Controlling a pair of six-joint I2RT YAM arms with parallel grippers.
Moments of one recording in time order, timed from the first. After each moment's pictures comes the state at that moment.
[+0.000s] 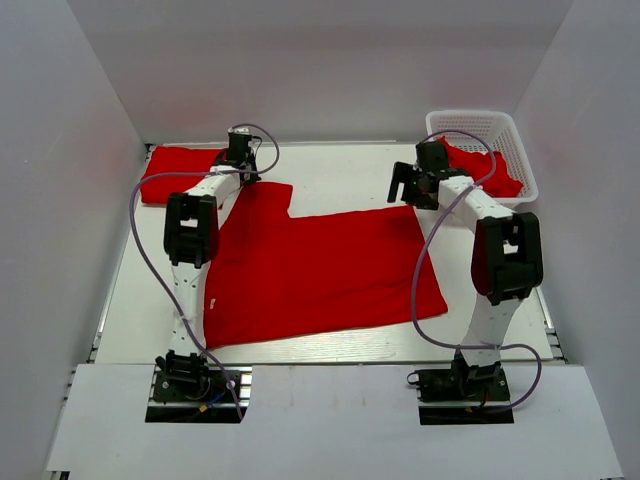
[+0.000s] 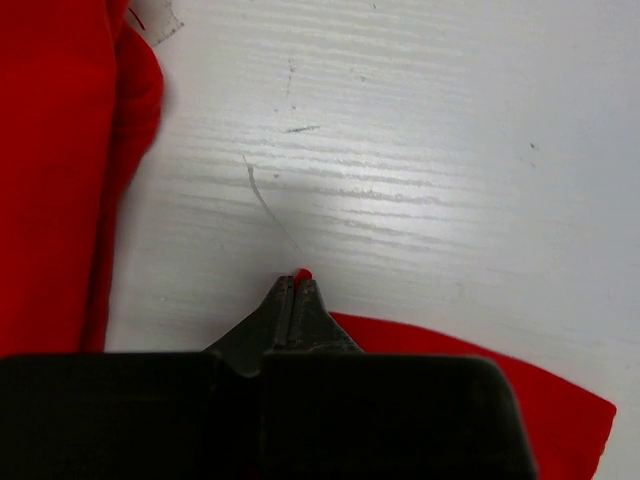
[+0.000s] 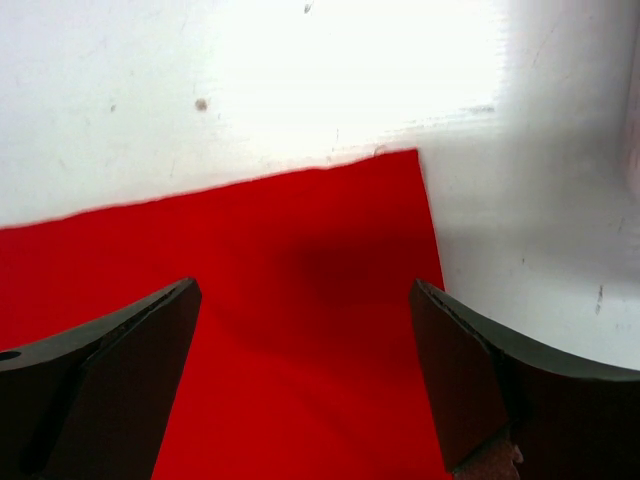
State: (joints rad) left arm -0.16 2.44 1.96 -0.28 -0.19 -0.26; right arm 0.21 1.88 1.42 -0.45 -0.03 0.31
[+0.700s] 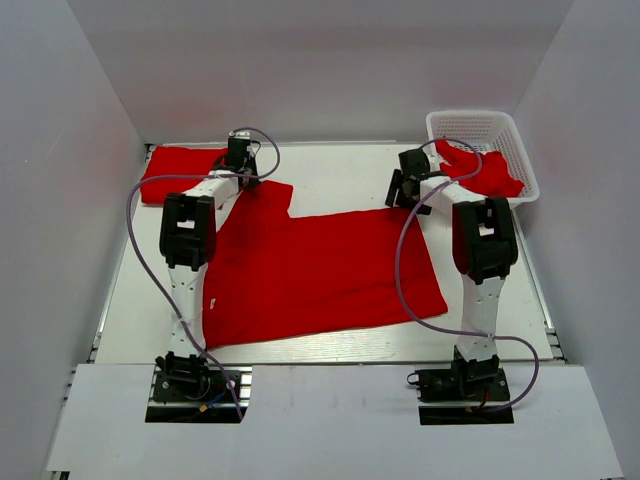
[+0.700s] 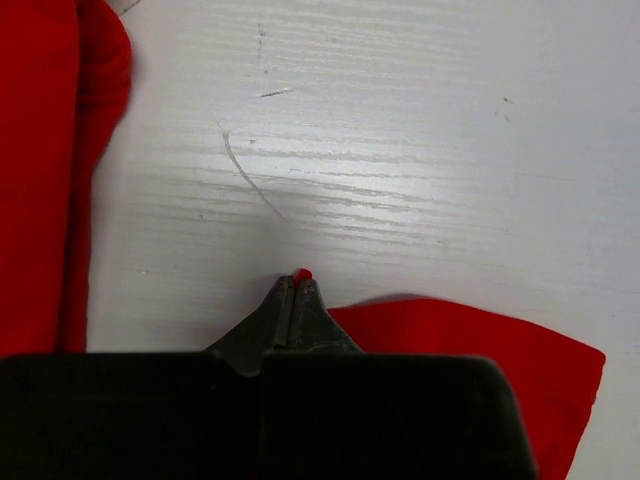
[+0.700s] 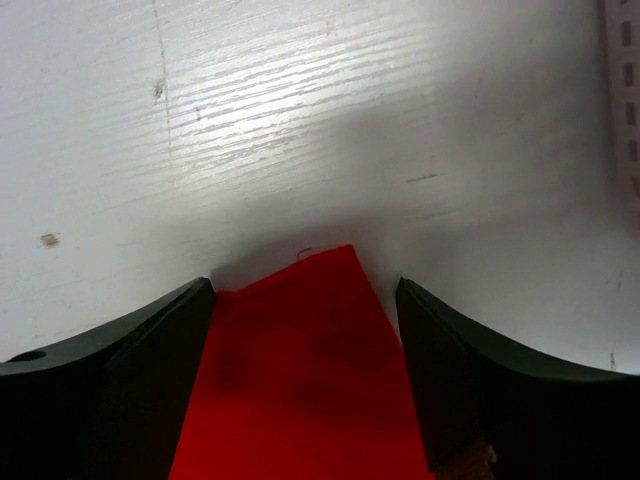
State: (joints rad) left arm -0.16 2.37 1.81 -0.18 -0.12 -0.23; right arm 0.24 2.13 1.53 -0.39 0.22 0.41
